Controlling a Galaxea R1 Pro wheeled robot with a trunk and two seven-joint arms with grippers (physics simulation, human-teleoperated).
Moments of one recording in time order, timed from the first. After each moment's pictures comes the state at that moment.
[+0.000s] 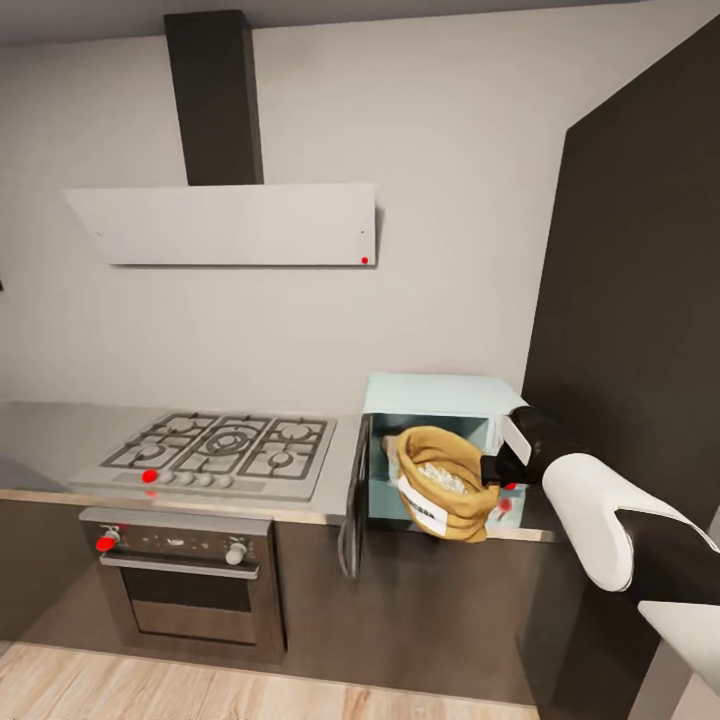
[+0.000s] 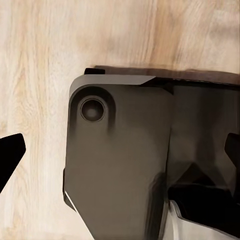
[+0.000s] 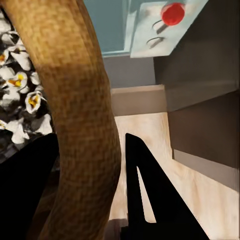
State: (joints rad) left arm -0.01 -0.06 0.08 -0.12 0.01 0.00 0.04; right arm -1.21 -0.07 -0.15 -0.25 0.01 1.01 -0.15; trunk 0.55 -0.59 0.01
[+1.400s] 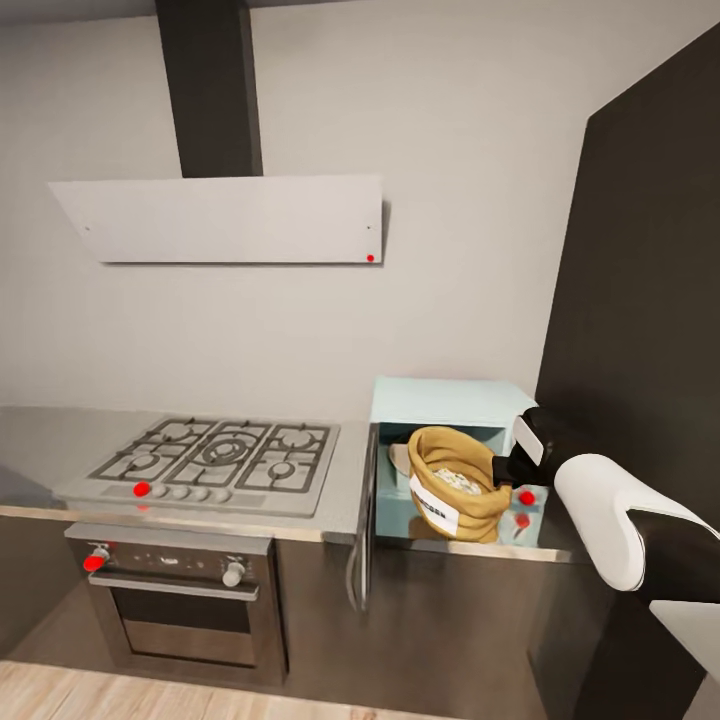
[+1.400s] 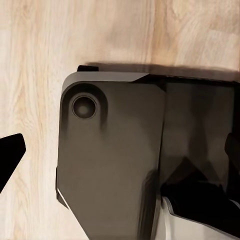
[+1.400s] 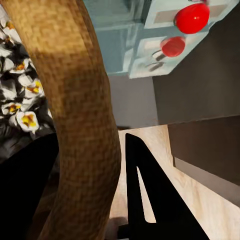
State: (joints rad) left arm -0.01 -0.07 0.07 -0.12 0.01 0.00 0.04; right arm -1.21 -0.11 -0.15 -0.25 0.01 1.02 -0.15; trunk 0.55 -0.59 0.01
